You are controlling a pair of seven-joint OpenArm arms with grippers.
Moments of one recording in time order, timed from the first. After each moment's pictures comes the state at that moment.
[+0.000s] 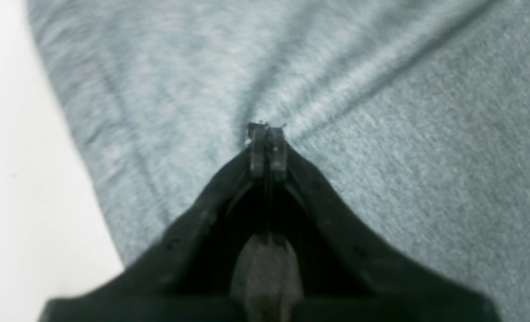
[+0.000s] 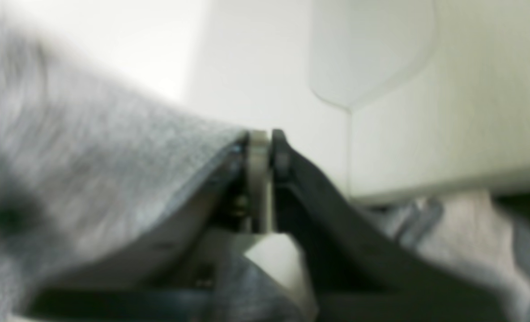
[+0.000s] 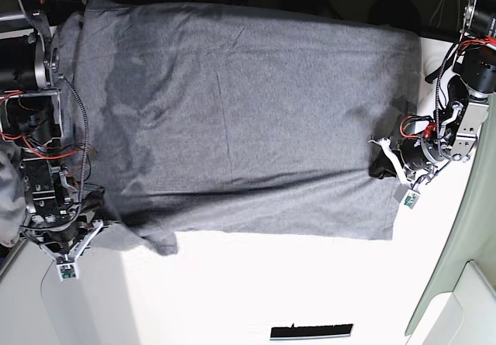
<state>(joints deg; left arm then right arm) -18.0 -30.8 23.5 42.4 -23.3 -34.1 16.2 35.9 15.7 -6.5 34.7 -5.9 1.6 -10.7</state>
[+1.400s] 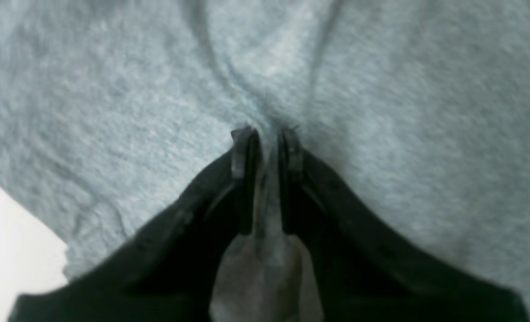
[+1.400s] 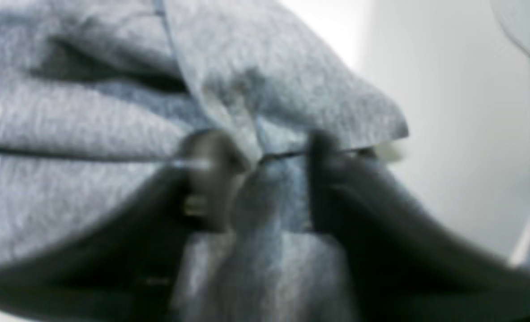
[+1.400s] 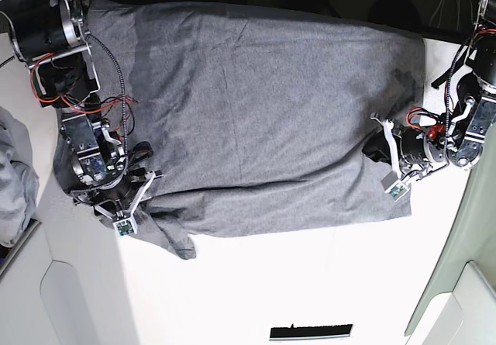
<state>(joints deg) -15.8 -35.4 24.1 57.6 -27.7 -36.7 27.4 27.3 10.8 -17.8 37.7 -1.5 2.3 -11.0</state>
